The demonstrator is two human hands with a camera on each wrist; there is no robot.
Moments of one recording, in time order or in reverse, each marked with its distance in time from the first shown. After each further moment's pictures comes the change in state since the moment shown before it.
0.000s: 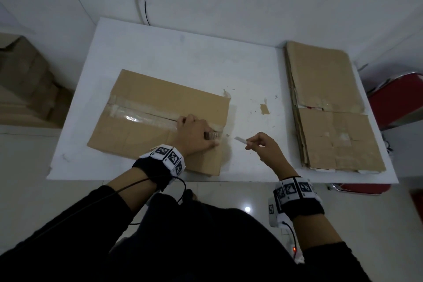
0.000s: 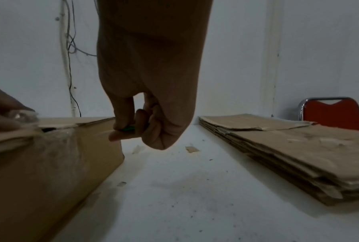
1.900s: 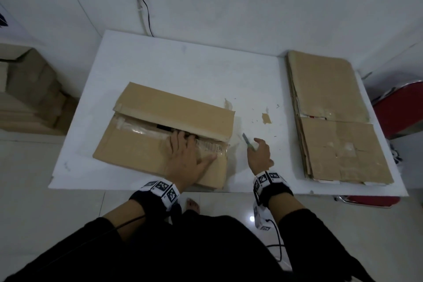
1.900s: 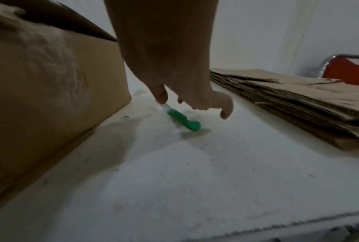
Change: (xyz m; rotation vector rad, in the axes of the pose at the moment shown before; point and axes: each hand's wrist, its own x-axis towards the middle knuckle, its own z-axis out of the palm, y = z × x) left_hand -0.038 -0.006 0.039 0.072 0.286 -0.222; right_hand 0.057 0.032 0.049 -0.122 0.320 0.249
